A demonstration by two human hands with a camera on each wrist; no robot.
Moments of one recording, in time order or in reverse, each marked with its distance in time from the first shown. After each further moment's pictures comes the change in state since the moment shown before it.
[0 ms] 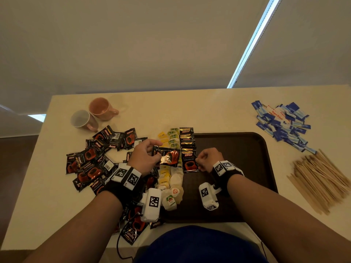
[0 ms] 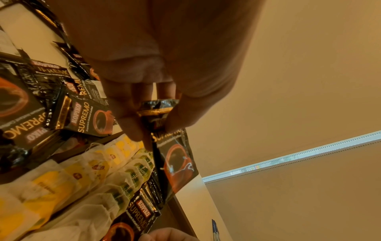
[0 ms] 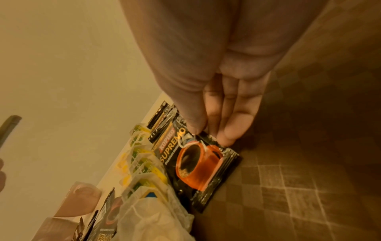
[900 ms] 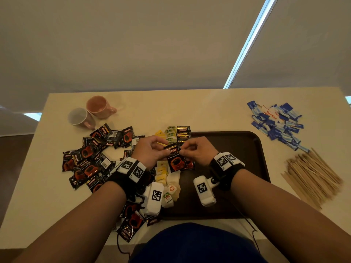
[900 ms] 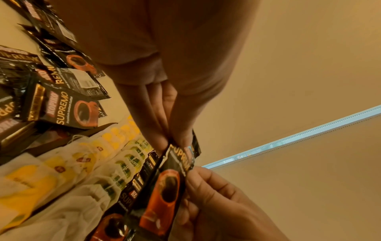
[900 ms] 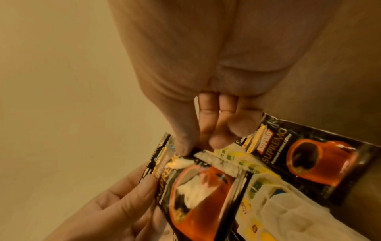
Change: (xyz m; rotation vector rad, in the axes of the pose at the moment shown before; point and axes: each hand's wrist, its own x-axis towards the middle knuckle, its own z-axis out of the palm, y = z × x) left_hand 0.010 0.002 0.018 -0.177 -0.013 -0.022; right_hand -0.035 -0.044 -0.016 0.178 -0.207 -0.398
